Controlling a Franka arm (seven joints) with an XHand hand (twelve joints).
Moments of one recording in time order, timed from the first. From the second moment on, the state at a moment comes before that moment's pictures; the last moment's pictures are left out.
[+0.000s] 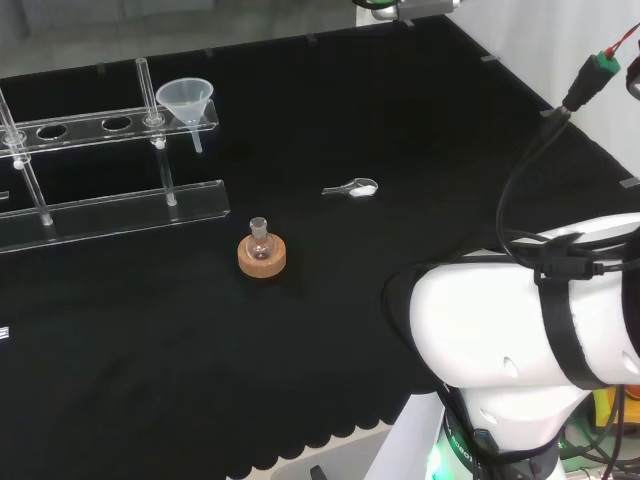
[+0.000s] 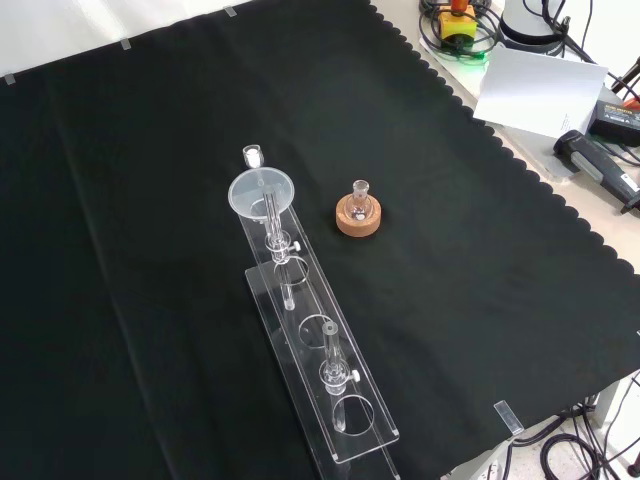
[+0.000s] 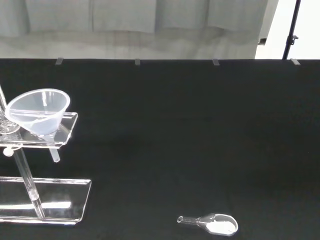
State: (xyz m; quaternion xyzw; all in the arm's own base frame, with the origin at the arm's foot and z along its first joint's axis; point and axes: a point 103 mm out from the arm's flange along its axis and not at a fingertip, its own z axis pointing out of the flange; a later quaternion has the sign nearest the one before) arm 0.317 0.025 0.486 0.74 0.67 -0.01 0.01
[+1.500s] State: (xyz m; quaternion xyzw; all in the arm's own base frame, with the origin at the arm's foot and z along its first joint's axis) arm 0.460 0.109 0.417 0.68 0.72 -0.10 -0.04
